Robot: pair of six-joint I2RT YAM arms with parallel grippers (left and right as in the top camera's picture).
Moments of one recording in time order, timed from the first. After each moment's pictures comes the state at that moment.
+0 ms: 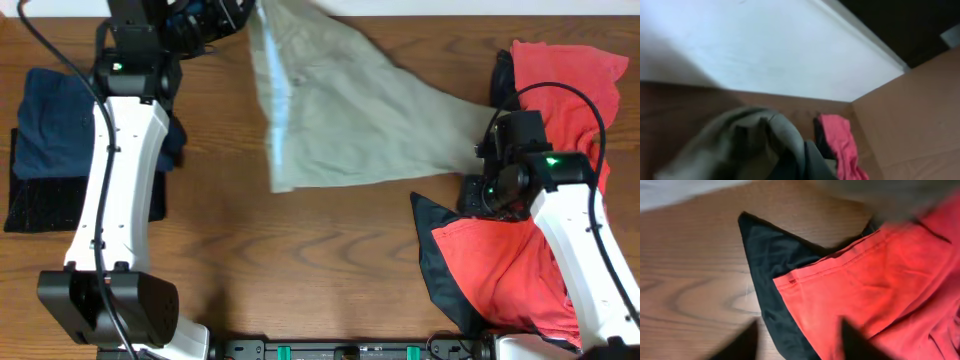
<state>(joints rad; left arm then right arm) -0.03 1.71 1.72 -0.38 0.65 -0.56 0.07 1.40 1.08 -1.12 -0.08 0.18</state>
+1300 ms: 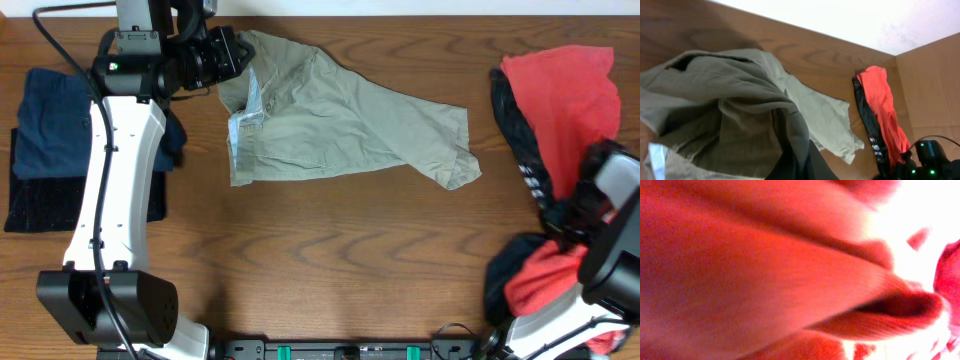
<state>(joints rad) -0.01 1.71 1.72 -0.80 0.60 -0.35 -0.57 1.91 1.11 -0.97 0.31 0.44</state>
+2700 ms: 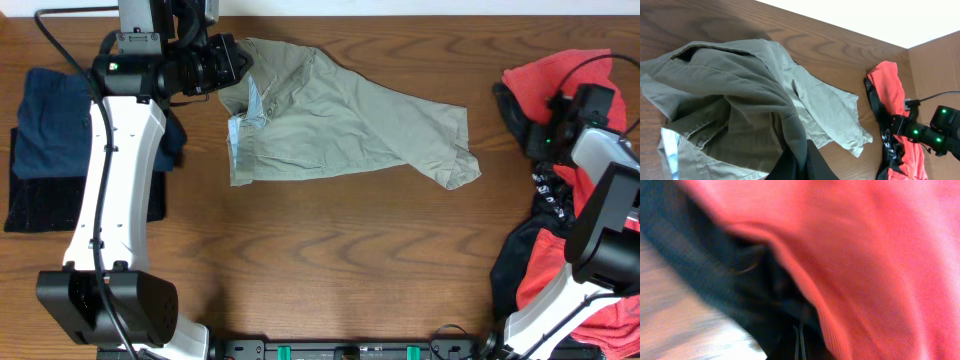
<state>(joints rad) -0.01 1.71 1.72 -0.85 0.57 -0.31 -0.38 2.02 1.25 -0.38 0.00 -0.06</state>
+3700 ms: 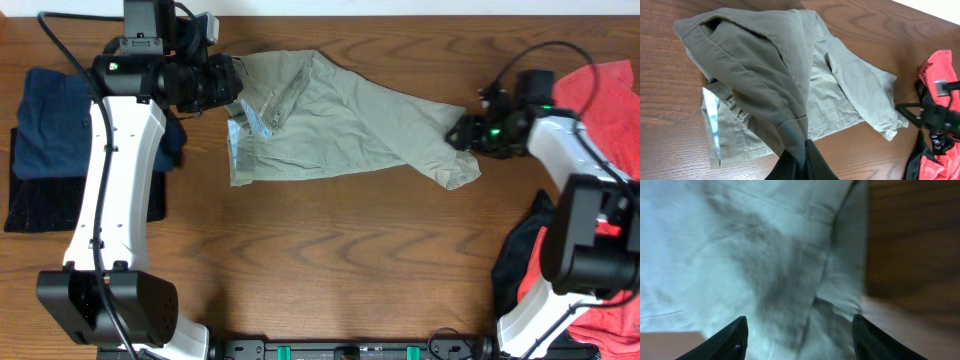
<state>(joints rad) -0.01 1.71 1.72 -1.02 0.43 -0.22 -0.11 1.95 1.27 -0.56 -0.38 0.08</state>
